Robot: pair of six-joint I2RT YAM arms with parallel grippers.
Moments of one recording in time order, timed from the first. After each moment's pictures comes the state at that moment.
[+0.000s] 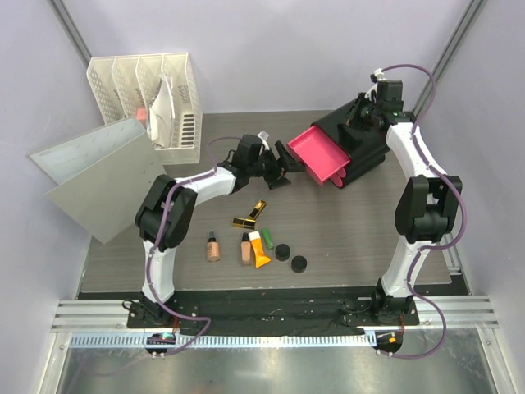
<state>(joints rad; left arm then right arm) -0.58 2.03 1.37 0.18 0.45 -1.13 0.01 1.92 1.73 -0.40 -0.32 0.40</state>
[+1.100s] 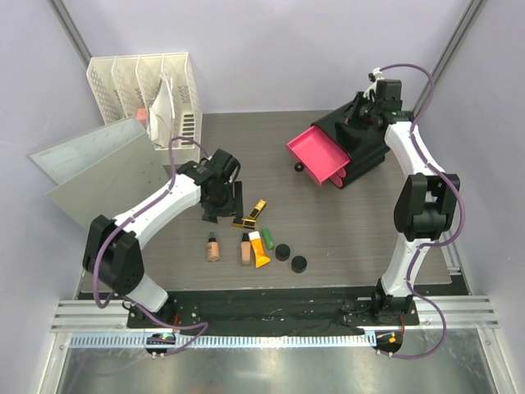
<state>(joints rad) -0.57 1.57 1.26 -0.92 0.01 -0.60 0.01 1.95 1.75 -0.38 -0.36 0.40</state>
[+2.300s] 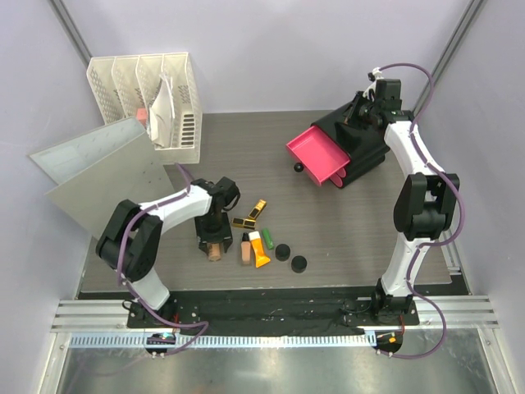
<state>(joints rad) -0.57 1.67 1.03 -0.97 -0.05 -0.80 0.01 1.96 1.76 -0.39 -0.36 0.40</state>
